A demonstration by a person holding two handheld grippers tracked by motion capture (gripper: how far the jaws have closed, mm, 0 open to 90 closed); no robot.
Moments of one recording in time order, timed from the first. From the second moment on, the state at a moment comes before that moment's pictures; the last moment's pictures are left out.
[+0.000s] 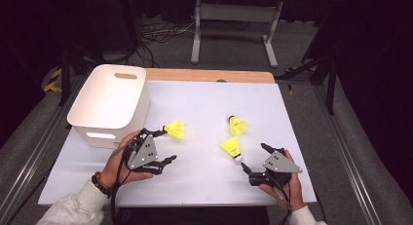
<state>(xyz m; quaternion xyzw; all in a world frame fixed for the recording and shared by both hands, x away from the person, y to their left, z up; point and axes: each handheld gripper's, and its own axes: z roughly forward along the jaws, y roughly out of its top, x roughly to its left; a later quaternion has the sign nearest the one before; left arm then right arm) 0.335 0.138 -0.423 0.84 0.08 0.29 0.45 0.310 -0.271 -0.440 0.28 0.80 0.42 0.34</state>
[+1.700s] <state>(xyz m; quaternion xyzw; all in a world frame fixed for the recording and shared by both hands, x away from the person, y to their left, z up) 0.294 0.233 -0.468 0.80 0.18 0.24 0.52 0.368 -0.224 -0.460 0.34 0.85 0.34 0.22</state>
